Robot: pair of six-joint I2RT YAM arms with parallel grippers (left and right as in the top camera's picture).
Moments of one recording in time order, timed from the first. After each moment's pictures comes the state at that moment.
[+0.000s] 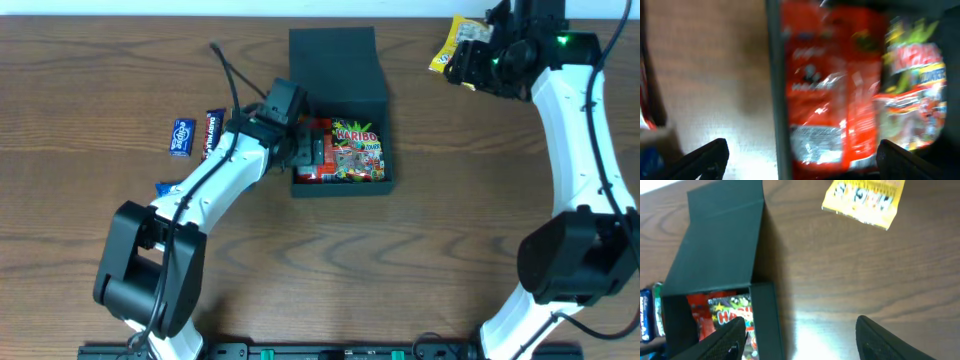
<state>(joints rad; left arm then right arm) -0.43 1.83 1.30 -0.61 0.07 -0.42 -0.03 1.93 1.88 -1.00 -0.23 0.23</state>
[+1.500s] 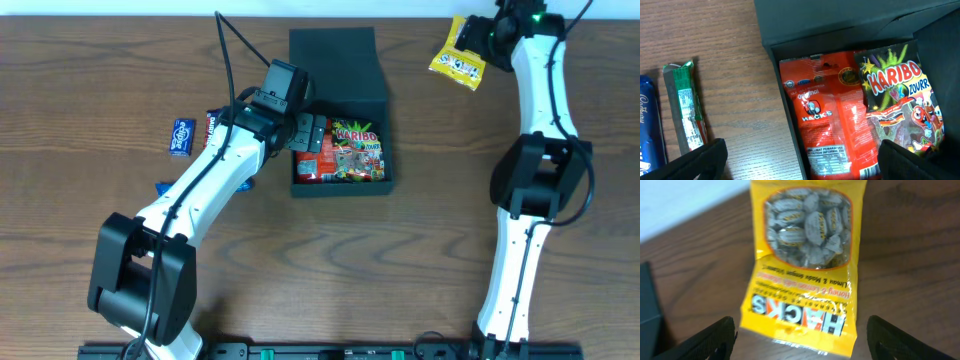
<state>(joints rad) -0.43 1.80 1.39 -0.63 -0.02 -0.20 -0.11 2.62 2.53 -0.93 -0.09 0.32</state>
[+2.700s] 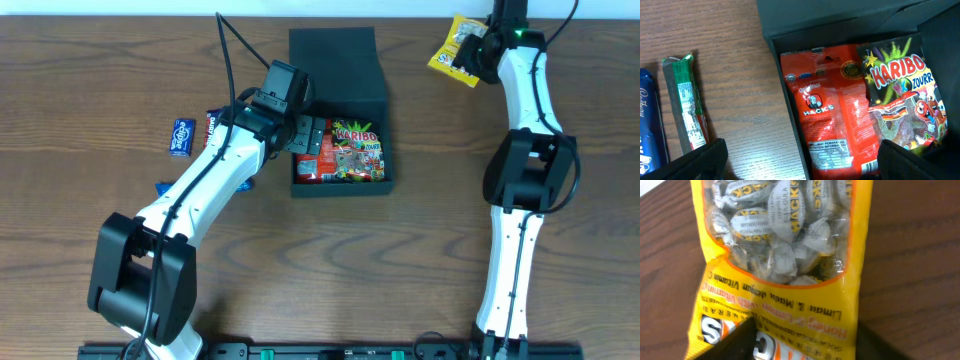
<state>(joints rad) -0.43 1.80 1.39 -0.65 -0.02 -0.20 -0.11 2.74 2.54 -0.87 -0.08 0.37</state>
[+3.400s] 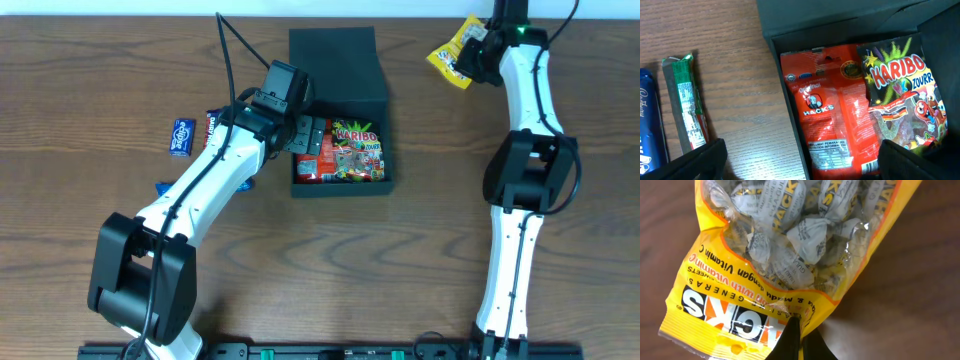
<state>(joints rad) -0.43 1.80 1.39 -0.65 -0.02 -0.20 -0.11 2.73 2.58 -1.00 -0.09 0.36</state>
